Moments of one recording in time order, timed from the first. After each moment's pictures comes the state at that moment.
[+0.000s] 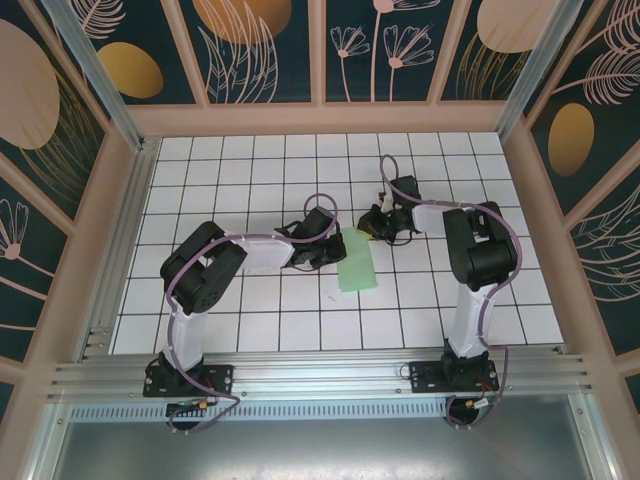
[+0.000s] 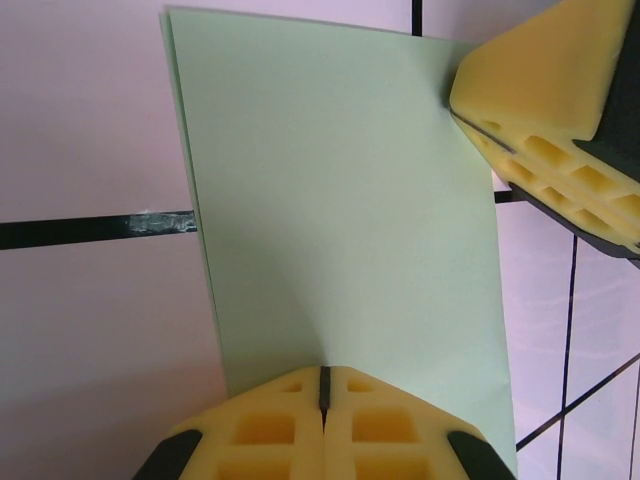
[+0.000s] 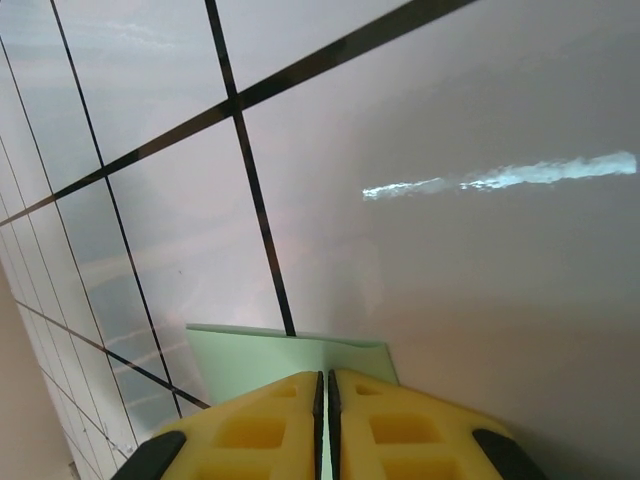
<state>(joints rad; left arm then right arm) -0.77 2.02 1.14 -0.01 0.19 -0.95 0.27 1.98 1.10 -0.16 -0.58 0.68</state>
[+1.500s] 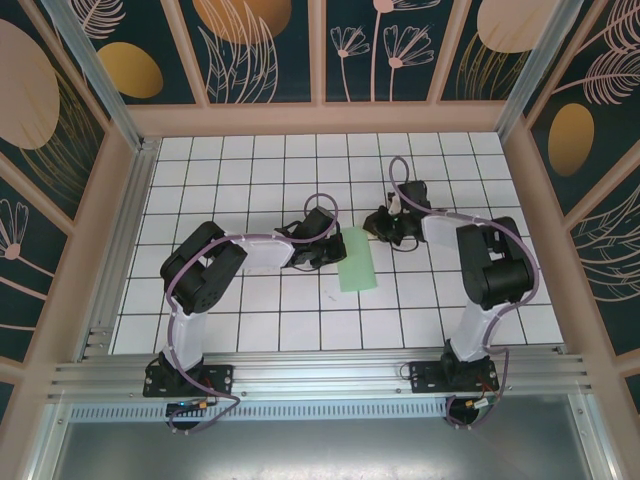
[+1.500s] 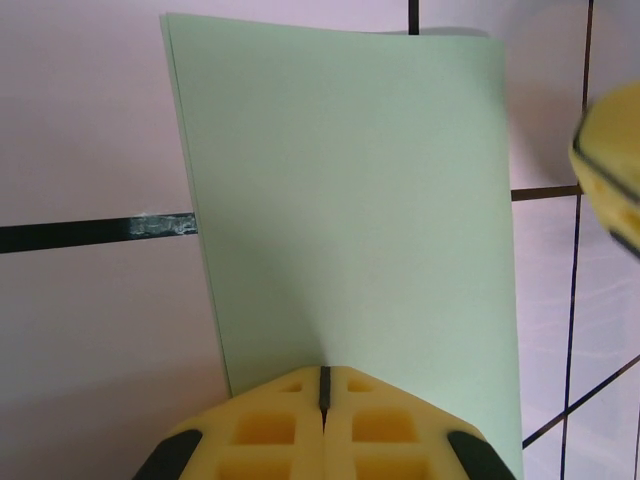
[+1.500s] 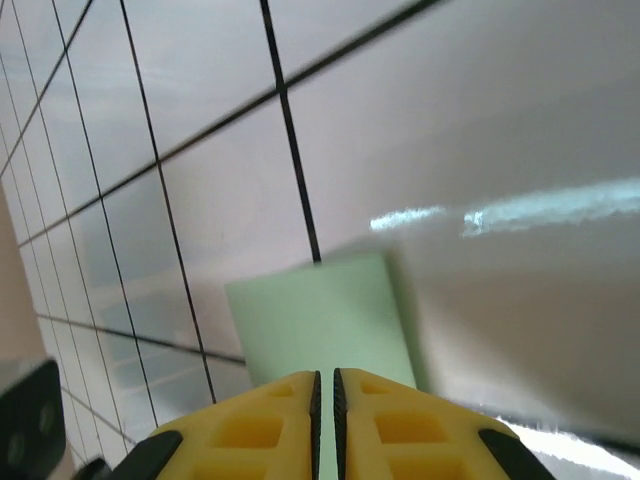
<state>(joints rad) -0.77 2.02 1.14 -0.01 0.19 -0.94 0.27 1.78 0.92 -0.08 -0.54 0.73</state>
